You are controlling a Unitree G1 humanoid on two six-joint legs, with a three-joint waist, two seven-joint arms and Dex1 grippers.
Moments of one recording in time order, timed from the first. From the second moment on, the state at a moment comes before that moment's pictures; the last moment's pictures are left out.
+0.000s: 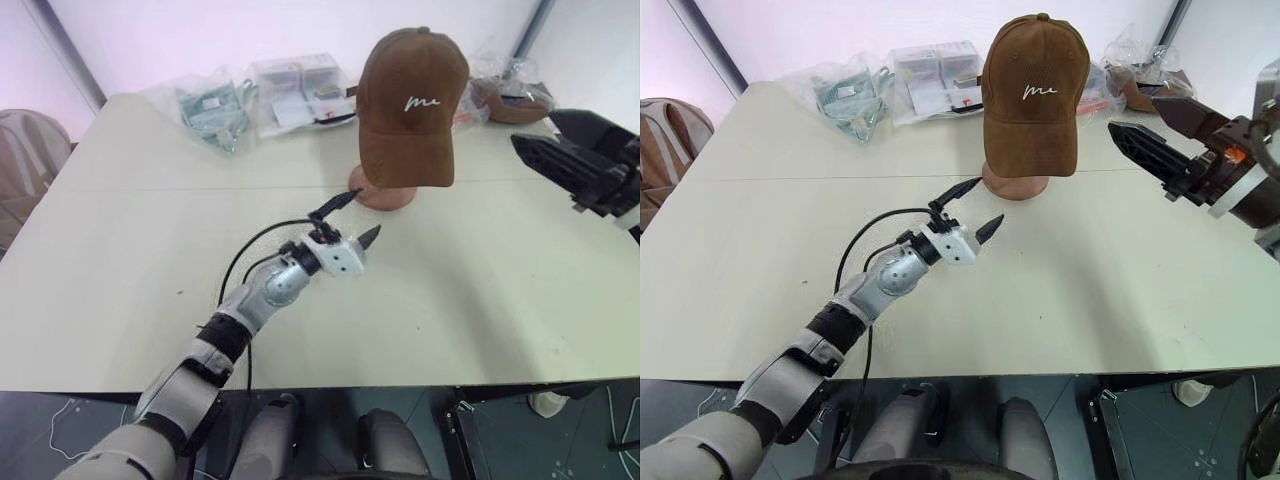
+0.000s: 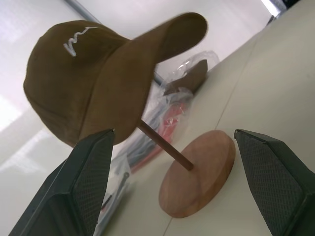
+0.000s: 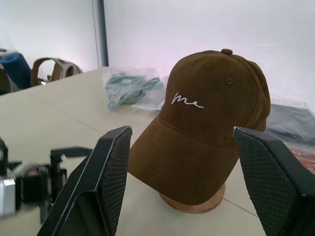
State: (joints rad) left arm -0.64 0.24 -0.39 0.43 0.28 -0.53 -0.17; right arm -0.34 -1.01 -0.60 -0.46 1.07 0.86 0.47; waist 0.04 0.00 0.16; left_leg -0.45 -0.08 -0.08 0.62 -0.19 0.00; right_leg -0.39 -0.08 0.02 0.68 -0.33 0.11
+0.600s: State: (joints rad) left arm -0.75 0.71 0.07 -0.10 -0.59 0.56 -0.84; right arm -0.27 -1.07 -0.53 -0.37 0.82 0.79 0.68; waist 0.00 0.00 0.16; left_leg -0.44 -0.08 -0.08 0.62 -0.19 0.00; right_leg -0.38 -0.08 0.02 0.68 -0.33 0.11
